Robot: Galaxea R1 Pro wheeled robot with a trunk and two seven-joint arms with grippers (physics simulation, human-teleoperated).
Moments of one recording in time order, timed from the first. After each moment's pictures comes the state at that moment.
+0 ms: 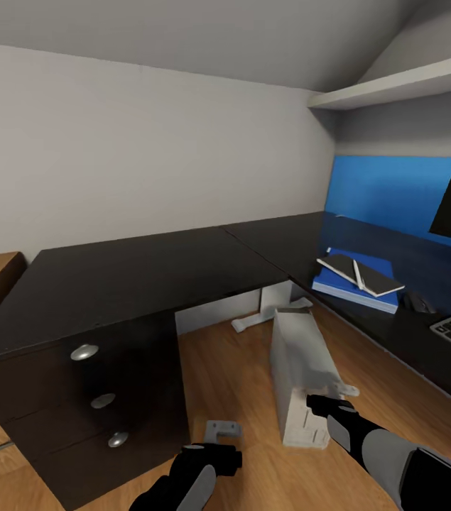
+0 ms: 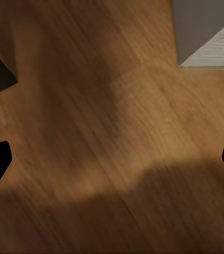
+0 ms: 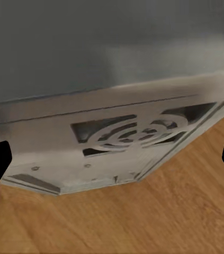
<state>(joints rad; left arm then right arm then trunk) -0.32 -0.15 -0.60 -1.04 0.61 0.61 0.52 -0.82 -0.07 0.97 -0.02 -1.12 -0.07 -0.13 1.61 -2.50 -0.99</state>
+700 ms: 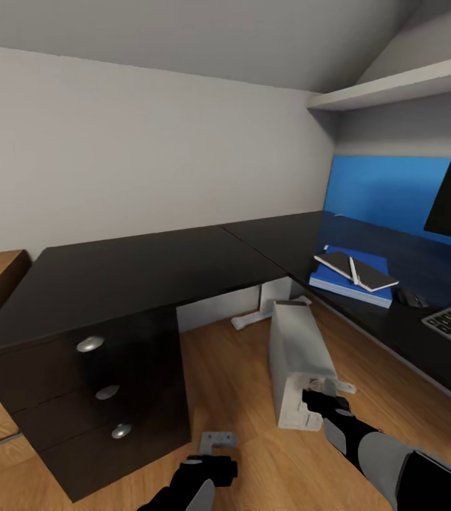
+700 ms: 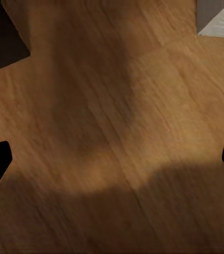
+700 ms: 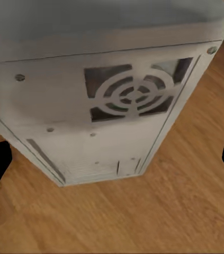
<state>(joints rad) -0.32 -0.16 -0.61 -0.91 0.62 0.47 0.51 -0.81 -0.05 0.97 -0.02 -1.12 -0.18 -0.12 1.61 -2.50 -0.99</state>
